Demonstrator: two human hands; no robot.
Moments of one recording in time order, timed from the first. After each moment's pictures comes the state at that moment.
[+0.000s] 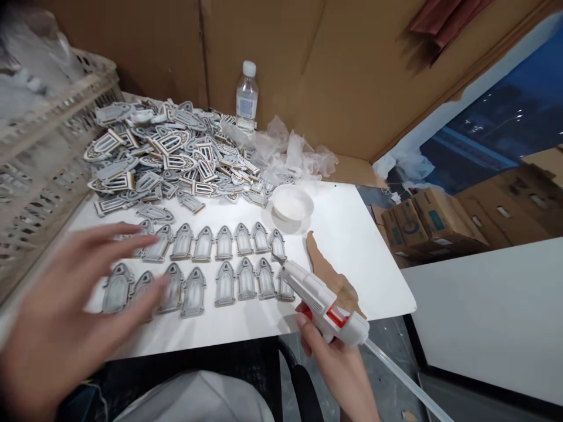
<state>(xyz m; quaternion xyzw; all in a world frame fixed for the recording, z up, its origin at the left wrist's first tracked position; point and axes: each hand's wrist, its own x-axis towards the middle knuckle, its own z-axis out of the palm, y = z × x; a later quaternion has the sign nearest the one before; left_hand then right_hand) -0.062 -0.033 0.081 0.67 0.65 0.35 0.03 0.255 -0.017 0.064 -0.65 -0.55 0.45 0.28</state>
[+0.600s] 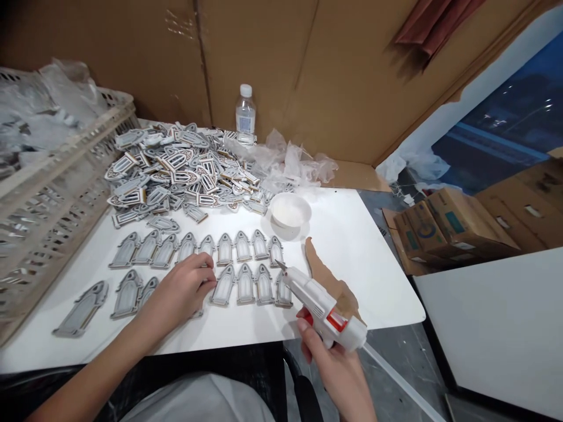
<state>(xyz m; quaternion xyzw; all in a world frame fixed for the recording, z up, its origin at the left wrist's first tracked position) -0.013 0.018 0.052 0.73 0.63 0.17 0.22 0.261 -0.017 0.069 -0.67 -0.51 0.44 0.30</state>
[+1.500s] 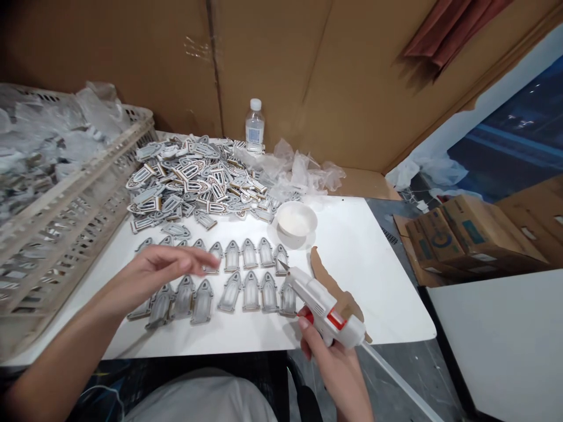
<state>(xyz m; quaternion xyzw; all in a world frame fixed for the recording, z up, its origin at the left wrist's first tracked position) -0.058 0.027 0.114 0.63 0.54 0.32 0.46 0.252 -0.002 0.079 -0.67 -0.53 0.43 0.28</state>
